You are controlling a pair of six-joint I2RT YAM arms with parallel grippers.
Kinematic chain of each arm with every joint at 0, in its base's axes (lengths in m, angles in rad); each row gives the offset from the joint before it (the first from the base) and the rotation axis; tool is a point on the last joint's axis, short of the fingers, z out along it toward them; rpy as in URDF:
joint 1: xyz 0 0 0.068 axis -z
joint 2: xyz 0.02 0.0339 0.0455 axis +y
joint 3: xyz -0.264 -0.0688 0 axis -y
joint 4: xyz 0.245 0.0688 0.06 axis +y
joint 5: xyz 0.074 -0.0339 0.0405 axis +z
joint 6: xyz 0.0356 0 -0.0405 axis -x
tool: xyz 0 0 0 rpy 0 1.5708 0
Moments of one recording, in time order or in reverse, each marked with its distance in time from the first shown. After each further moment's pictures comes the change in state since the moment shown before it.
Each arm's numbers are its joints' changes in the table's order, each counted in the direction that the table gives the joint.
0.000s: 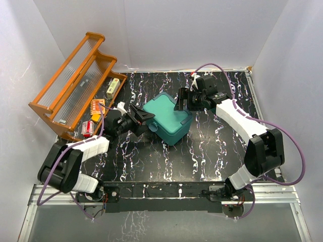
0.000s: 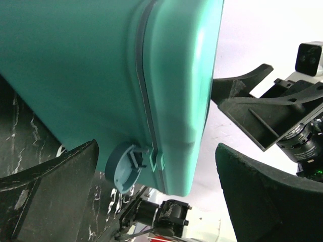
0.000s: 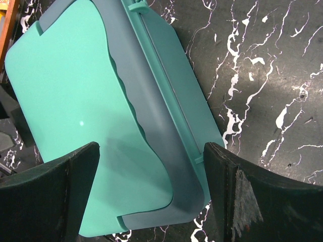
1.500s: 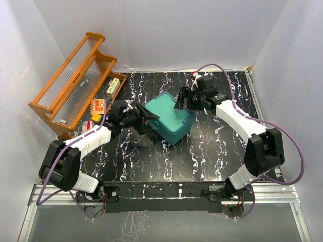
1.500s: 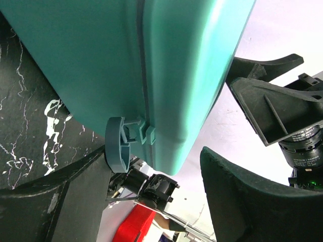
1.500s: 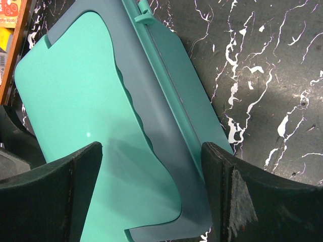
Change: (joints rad) left arm 0.031 -0.013 0.236 0.489 -0.092 0.005; right arm 0.006 0.002 -0.029 -0.072 -0.008 -0.043
